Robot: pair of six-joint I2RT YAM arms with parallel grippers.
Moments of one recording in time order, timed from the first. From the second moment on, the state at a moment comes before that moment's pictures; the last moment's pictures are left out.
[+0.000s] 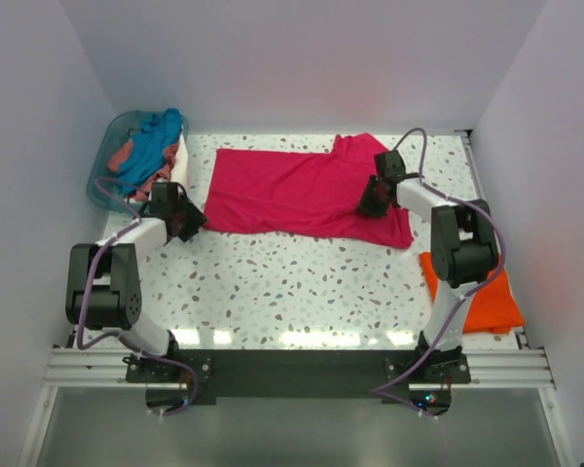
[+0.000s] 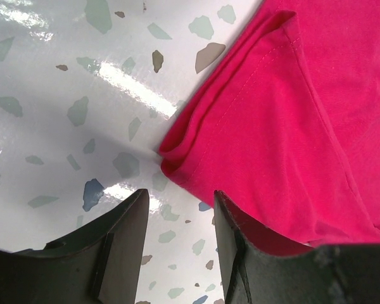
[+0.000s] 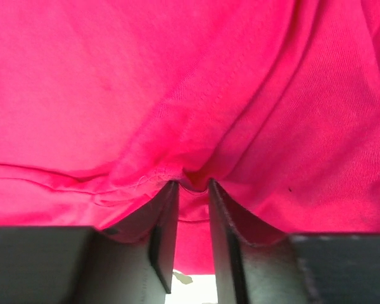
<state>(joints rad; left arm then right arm) 0.01 1.59 0.83 -0.12 0.05 -0.76 0.20 1.95 1.32 -0.42 -0.04 0.62</state>
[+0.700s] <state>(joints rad) 0.01 1.60 0.83 -0.12 0.04 -0.76 0.24 2.11 1.59 -0.44 -0.04 0.55</state>
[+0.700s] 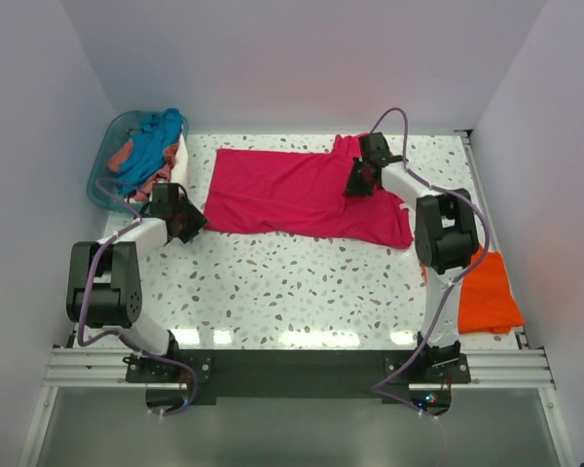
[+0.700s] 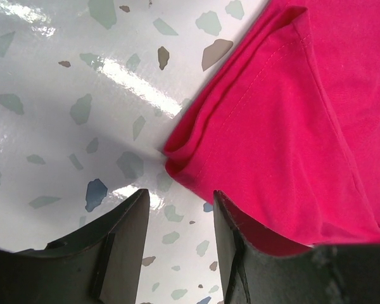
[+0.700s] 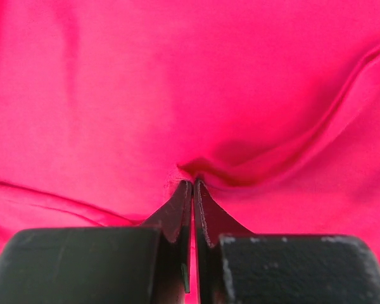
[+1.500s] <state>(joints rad) 0.01 1.56 0.80 -0.13 0.02 -0.76 0.26 1.86 1.48 -0.58 0.11 0.47</state>
